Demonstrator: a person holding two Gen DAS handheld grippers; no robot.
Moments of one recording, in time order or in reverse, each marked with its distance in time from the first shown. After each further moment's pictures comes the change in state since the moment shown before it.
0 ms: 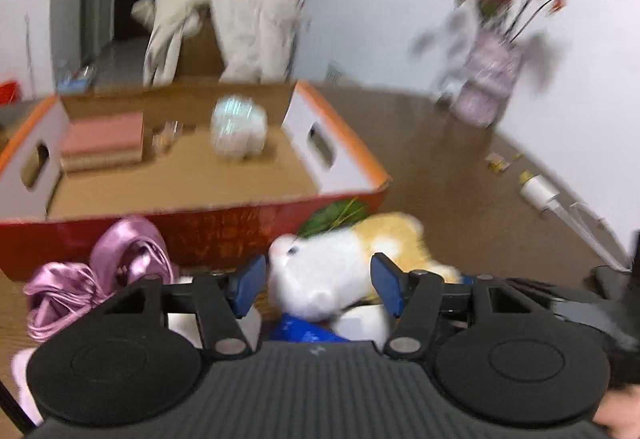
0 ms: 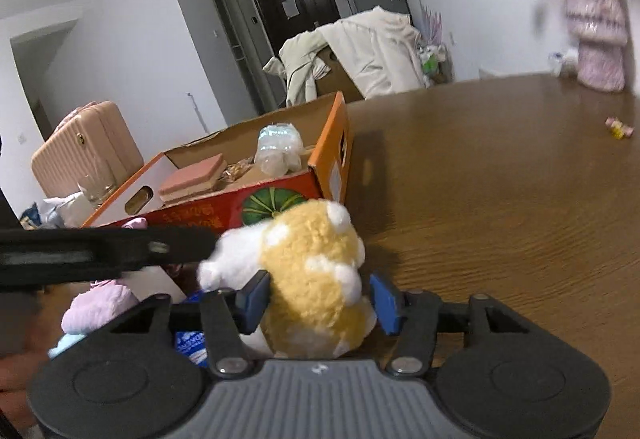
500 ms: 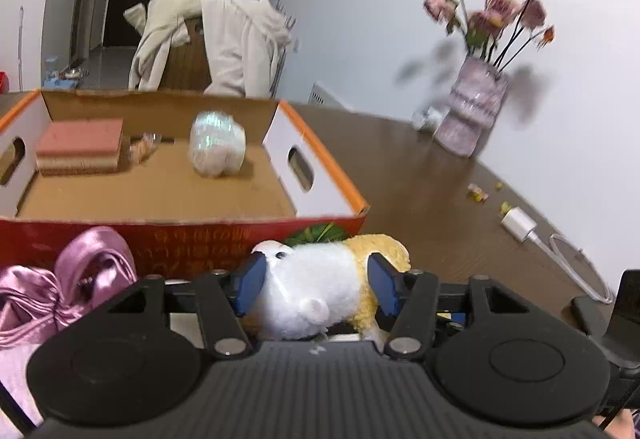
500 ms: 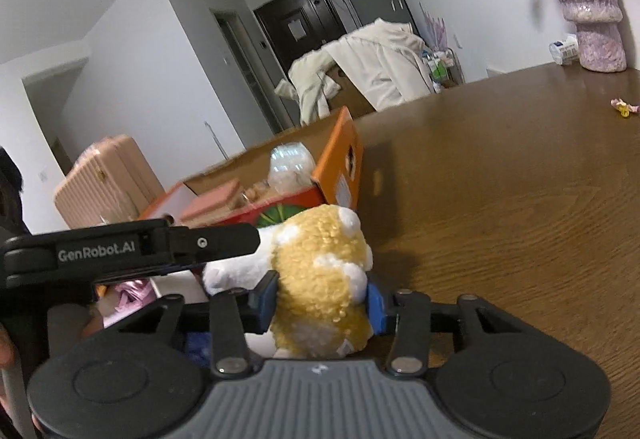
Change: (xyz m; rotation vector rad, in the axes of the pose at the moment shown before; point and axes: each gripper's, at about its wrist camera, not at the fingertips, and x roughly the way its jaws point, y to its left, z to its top) left arm -0.013 -0.003 0.000 -0.047 -0.128 -0.098; right arm -0.016 -0.010 -0.005 0.078 -0.078 0.084
